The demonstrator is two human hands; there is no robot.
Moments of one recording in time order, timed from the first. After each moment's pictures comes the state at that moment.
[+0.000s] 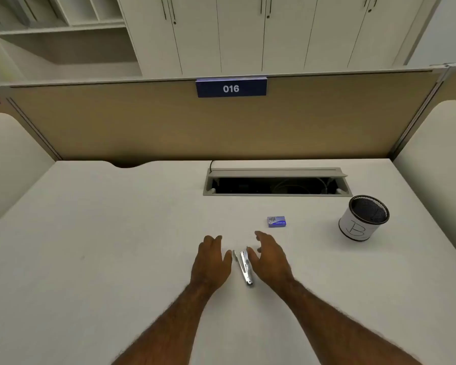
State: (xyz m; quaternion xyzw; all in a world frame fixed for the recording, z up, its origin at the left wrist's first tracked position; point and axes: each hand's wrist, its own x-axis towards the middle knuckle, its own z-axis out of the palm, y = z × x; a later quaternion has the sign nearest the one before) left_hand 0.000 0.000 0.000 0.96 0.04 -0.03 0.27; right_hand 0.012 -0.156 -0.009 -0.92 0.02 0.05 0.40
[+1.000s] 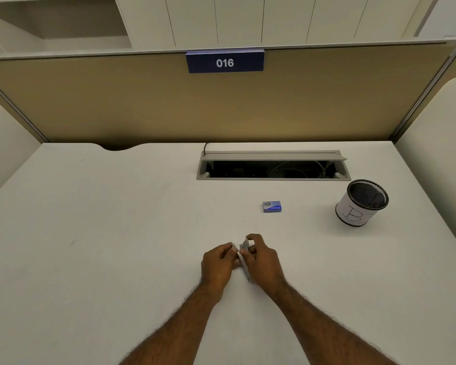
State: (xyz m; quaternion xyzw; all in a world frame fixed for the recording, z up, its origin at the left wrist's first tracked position) left_hand -0.022 -0.036 -0.026 0.70 0.25 -0.09 0.66; right_hand -0.011 -0.157 -0.035 -0.88 0.04 0.09 0.46
